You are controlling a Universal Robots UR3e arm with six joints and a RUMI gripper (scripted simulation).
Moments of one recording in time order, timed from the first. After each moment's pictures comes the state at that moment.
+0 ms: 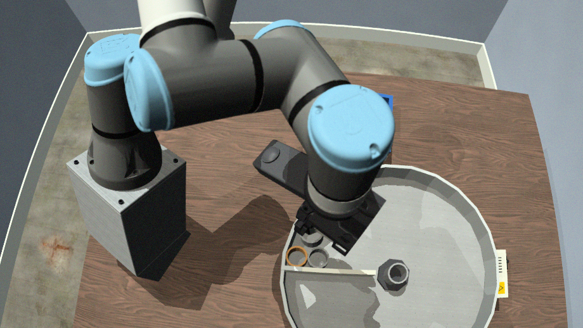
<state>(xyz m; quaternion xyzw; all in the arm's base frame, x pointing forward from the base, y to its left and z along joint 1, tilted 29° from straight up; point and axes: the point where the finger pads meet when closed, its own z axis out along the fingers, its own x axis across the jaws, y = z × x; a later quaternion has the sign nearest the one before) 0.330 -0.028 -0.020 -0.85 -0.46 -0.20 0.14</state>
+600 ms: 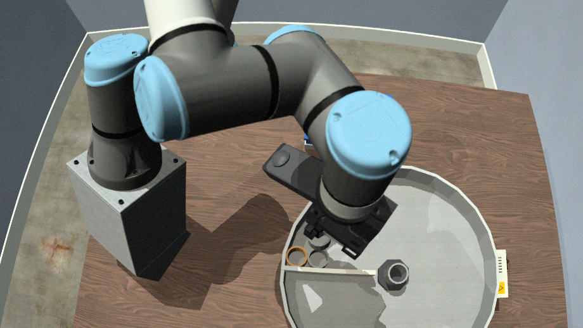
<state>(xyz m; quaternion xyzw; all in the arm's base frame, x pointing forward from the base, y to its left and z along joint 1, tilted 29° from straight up) 0.343 -0.032 -0.019 -0.85 -0.46 -0.20 0.14</state>
